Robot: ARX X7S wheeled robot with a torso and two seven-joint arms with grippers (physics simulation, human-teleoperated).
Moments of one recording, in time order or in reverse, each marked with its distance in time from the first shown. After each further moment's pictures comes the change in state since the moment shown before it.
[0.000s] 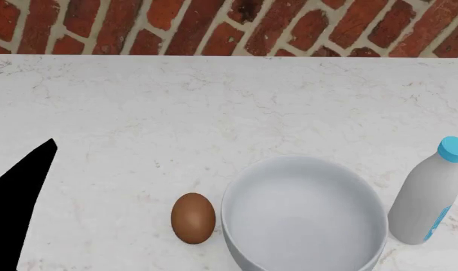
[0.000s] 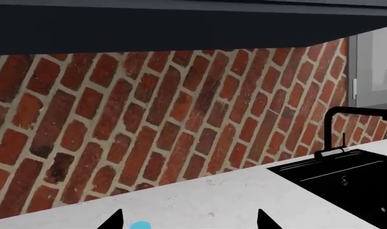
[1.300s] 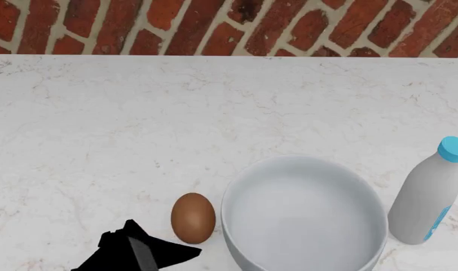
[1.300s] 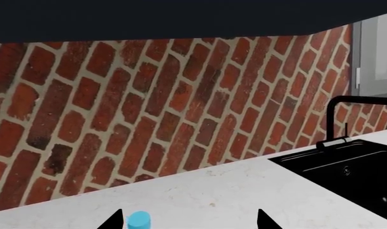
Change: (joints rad) left arm -0.067 0.429 0.653 -0.240 0.489 -0.289 0.341; right arm 0.037 -0.035 -0.116 0.023 -0.102 0.005 -0.032
